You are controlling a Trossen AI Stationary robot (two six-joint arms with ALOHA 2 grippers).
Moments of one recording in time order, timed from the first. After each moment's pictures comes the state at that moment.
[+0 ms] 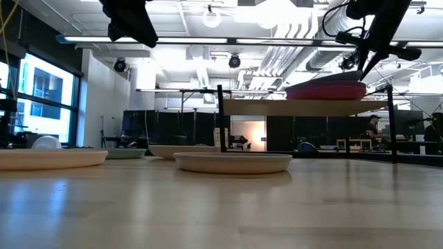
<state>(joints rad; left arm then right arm) -0.01 1.11 1.06 -0.76 -0.25 -0.44 -1.05 0.98 1.09 -1.15 -0.06 0.92</state>
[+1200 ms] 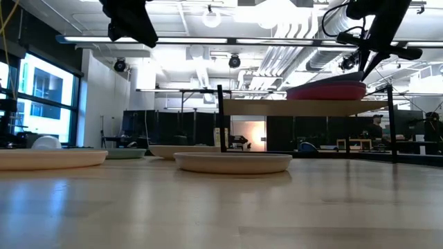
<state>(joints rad) -0.01 1.11 1.06 -0.76 -0.25 -0.44 -1.05 0.98 1.09 -1.16 -0.04 0.88</state>
